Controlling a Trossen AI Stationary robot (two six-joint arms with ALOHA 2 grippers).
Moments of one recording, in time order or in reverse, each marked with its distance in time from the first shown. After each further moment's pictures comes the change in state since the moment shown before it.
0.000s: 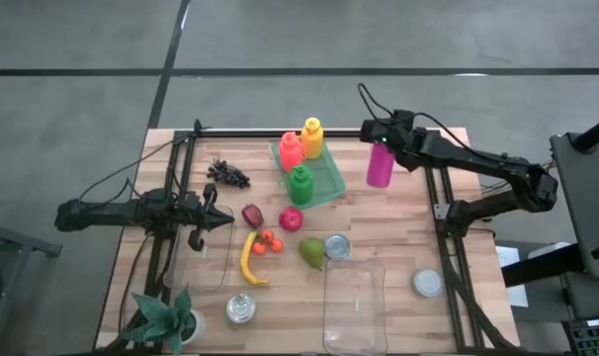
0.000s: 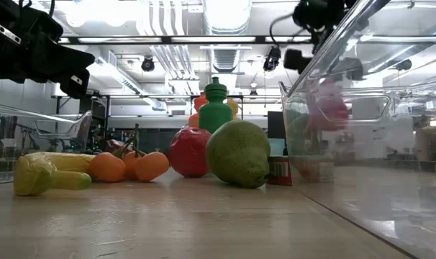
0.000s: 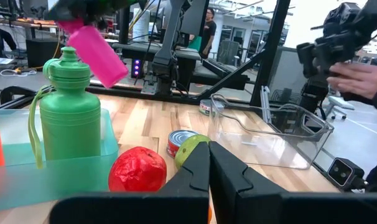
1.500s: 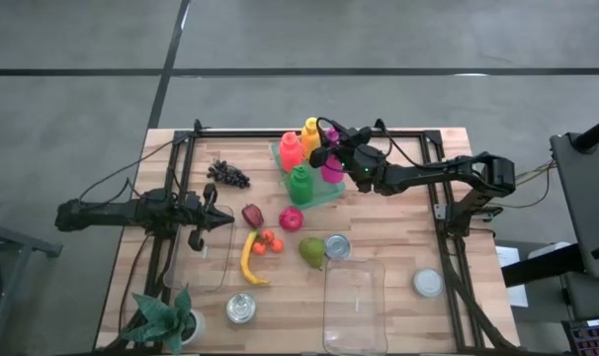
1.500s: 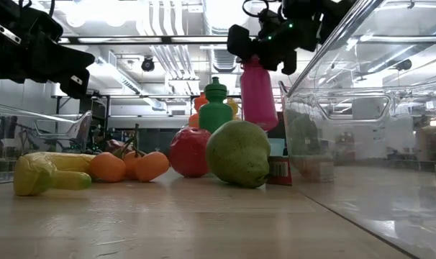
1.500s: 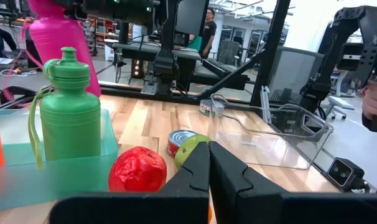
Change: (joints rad) left arm 0.000 0.000 0.000 0.000 0.000 0.000; right arm 0.264 0.357 -0.054 1.220 -0.031 -0.769
